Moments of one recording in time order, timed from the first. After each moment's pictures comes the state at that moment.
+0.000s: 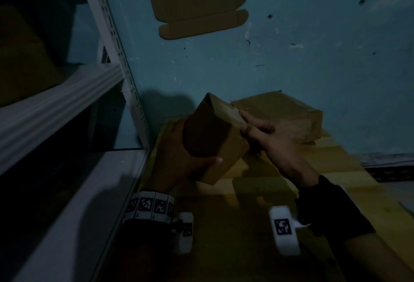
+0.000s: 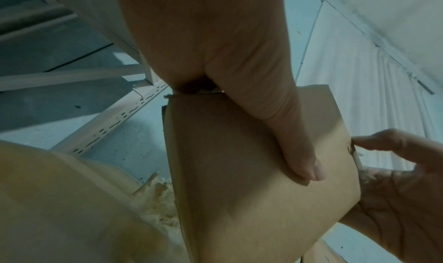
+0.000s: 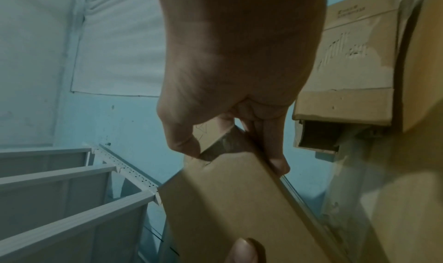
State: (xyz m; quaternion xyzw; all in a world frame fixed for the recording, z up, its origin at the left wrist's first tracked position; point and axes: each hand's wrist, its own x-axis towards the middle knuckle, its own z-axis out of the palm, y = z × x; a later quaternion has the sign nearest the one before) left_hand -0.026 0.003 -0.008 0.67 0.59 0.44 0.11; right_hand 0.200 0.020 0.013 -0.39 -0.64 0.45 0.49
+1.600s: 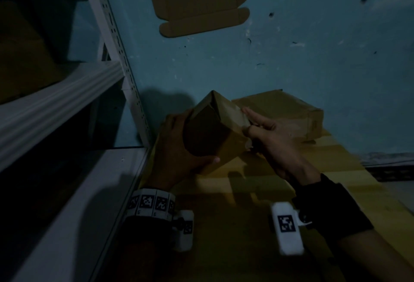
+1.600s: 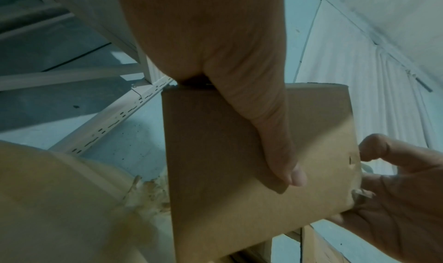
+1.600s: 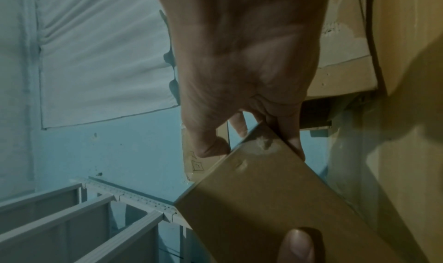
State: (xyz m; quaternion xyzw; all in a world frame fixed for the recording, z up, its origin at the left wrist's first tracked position) left_hand -0.033 0.011 -0.014 0.69 0.57 0.44 0.03; right_hand 0.198 0.023 0.011 -0.36 -0.53 0.59 0.49
